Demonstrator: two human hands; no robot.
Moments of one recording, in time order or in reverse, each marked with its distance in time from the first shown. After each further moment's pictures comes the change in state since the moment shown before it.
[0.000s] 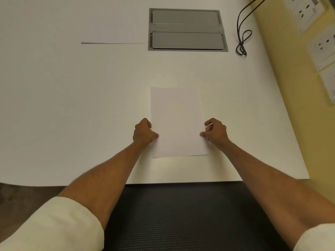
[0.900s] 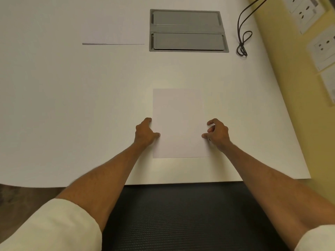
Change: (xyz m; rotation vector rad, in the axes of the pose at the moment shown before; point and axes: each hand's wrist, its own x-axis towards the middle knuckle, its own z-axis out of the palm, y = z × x) left_hand 0.004 -0.009 -0.004 -0.003 -0.047 0.101; right_hand -0.004 0.000 0.001 0.001 0.016 0.043
